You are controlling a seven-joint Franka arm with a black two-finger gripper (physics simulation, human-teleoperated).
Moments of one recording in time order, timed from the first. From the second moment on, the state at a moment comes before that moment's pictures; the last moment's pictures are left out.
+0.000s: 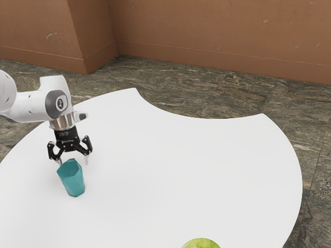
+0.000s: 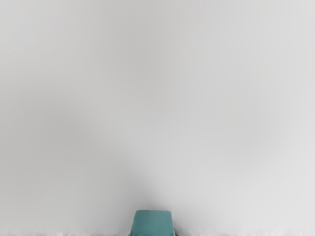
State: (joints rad) arm 0.17 0.32 0.17 -1.98 -0.15 2.02 -0.24
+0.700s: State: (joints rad) arm 0.17 0.32 0.17 -2.01 -0.15 2.01 -0.26
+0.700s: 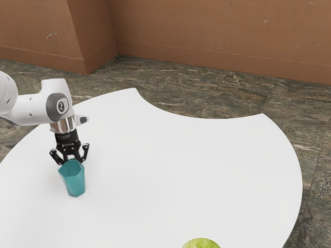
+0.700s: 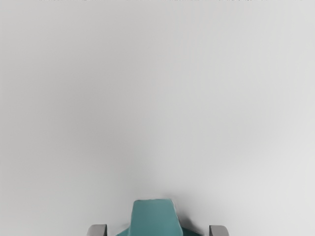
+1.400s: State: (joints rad) arm 0.11 0.31 0.15 -1.86 -0.14 1.94 -0.29
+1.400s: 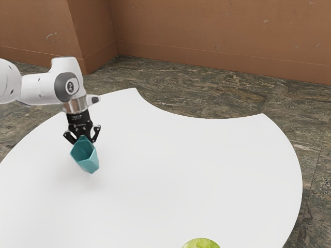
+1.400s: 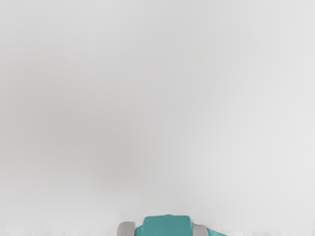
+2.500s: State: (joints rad) arm 0.13 0.72 0.10 -1.38 -0.38 1.55 -0.17
